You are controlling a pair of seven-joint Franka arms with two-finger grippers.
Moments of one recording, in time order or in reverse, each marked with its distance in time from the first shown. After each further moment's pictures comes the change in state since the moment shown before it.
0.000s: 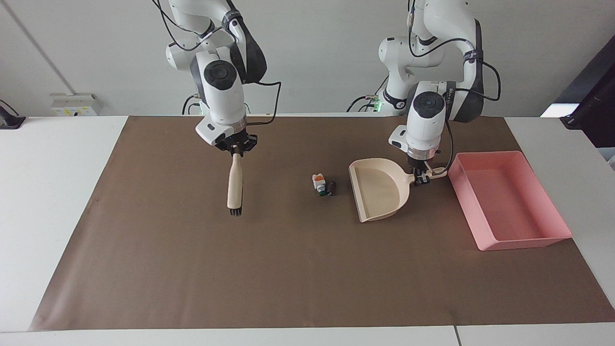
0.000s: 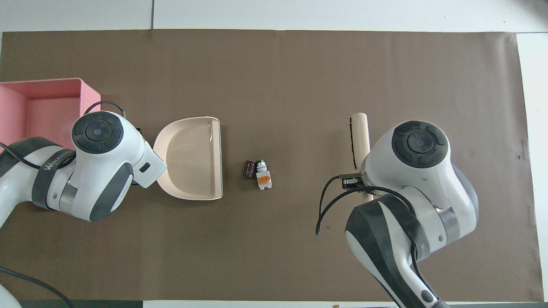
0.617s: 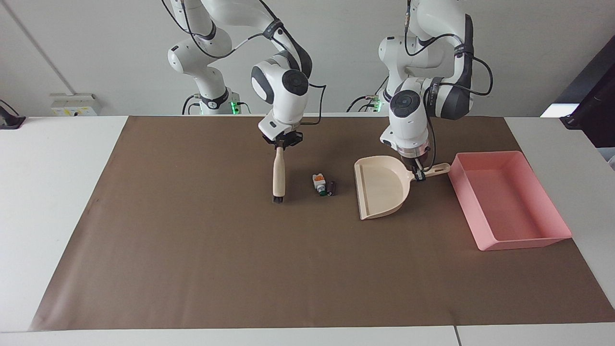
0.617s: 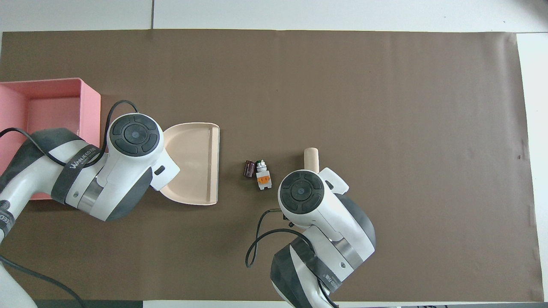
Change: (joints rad) left arm -0.071 0.040 -0.005 0.062 0.085 -0.135 -0.083; right arm 0.267 0.161 0.001 -0.002 0.064 0.098 0.262
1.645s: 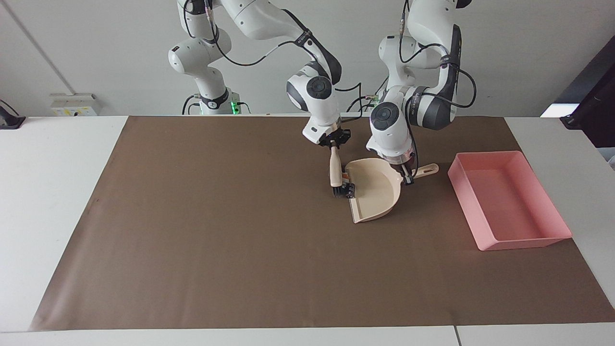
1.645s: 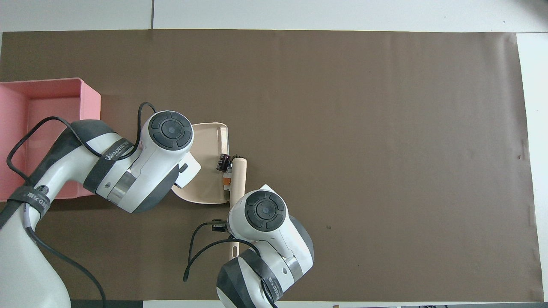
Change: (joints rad) left arm -0.070 0.067 0.001 0.042 0.016 -0.064 -0.122; right arm 0.013 0.169 0.160 0.114 0.447 0.391 -0.151
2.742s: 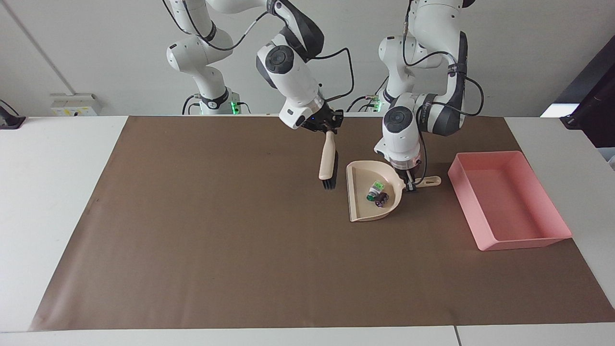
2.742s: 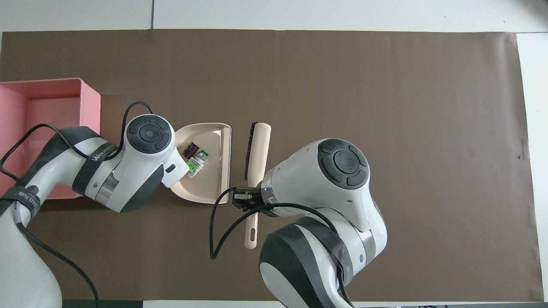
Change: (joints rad) left arm 0.080 -0.001 0.005 -0.074 -0.061 0.201 0.165; right arm -0.280 -0.248 0.031 0.074 -0.036 -0.398 -0.009
